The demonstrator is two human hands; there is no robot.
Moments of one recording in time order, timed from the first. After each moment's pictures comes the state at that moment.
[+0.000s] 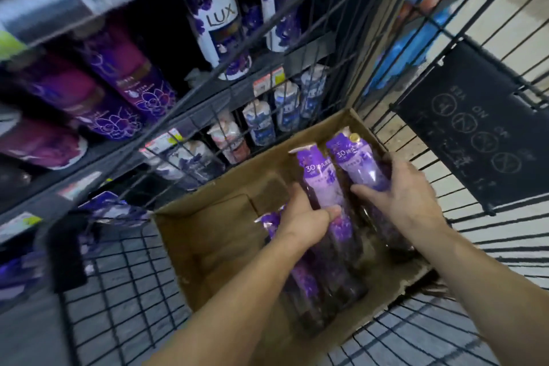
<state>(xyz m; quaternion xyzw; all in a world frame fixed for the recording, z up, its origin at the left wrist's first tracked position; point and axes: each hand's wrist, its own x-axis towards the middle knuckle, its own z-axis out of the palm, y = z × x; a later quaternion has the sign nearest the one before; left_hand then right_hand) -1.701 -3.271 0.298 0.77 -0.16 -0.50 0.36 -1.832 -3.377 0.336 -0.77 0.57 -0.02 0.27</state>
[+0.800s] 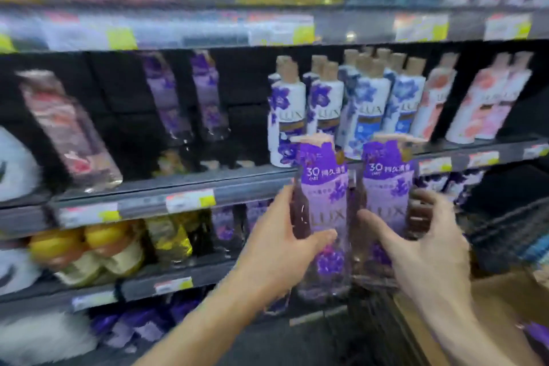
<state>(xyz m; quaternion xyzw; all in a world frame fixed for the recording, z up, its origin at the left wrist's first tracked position) -1.386 -2.882 0.597 0.70 -0.35 -0.23 0.58 -1.514 -3.010 0.590 -0.74 0.38 -0.43 0.35</state>
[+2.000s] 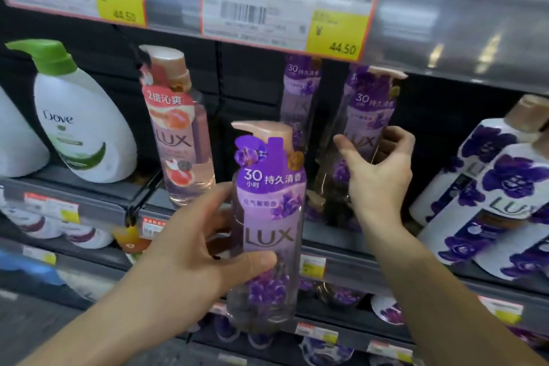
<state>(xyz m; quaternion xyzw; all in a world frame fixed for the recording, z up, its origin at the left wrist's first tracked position) -1.187 -2.739 0.613 0.76 -0.19 -0.16 0.61 -1.143 -2.986 0.590 -0.74 0.20 -0.40 0.50</state>
